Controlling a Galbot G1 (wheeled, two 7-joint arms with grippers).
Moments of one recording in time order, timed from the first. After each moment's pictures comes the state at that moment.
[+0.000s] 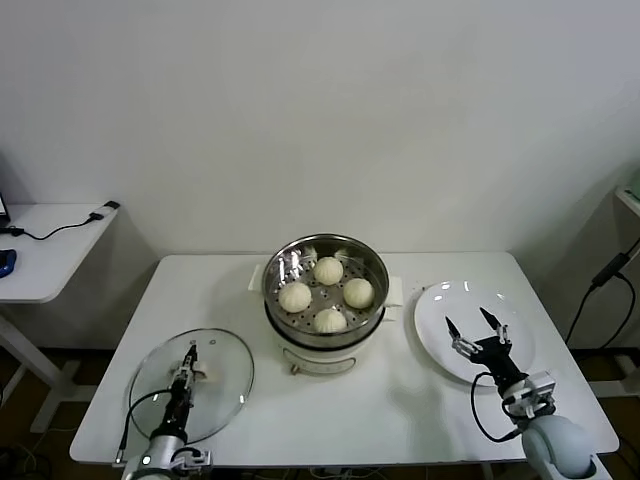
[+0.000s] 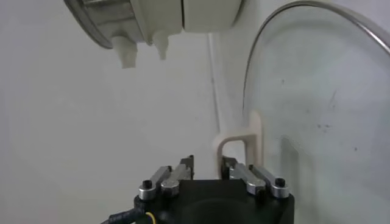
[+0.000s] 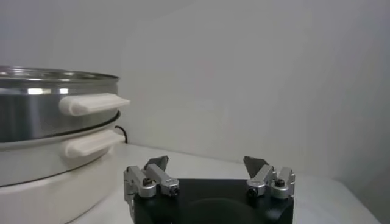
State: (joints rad) left arm 1.43 -1.50 -0.72 -1.56 1.61 -0.09 -0.29; right arm -1.31 1.01 0.49 1.59 0.44 0.13 -0.16
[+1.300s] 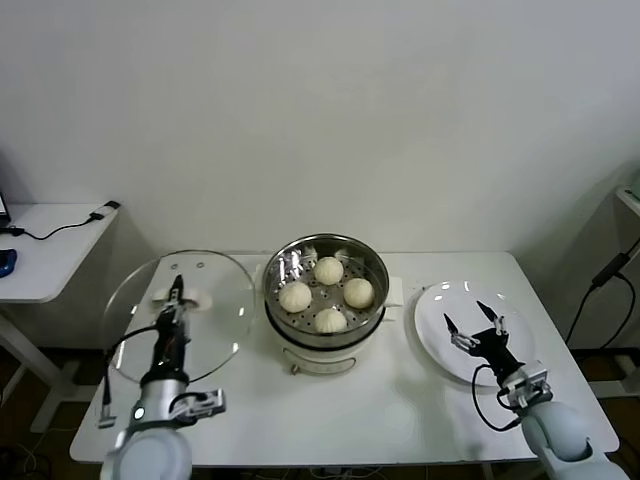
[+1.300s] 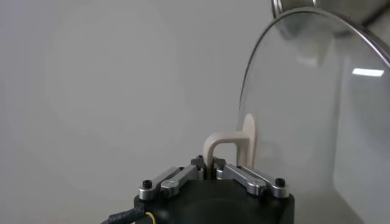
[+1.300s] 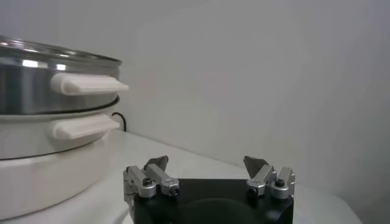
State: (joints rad) left arm 1.38 -1.13 -0.32 -2.13 1.37 0.56 0.05; right arm -1.22 0.98 0.45 1.50 0.36 0.14 -0.18
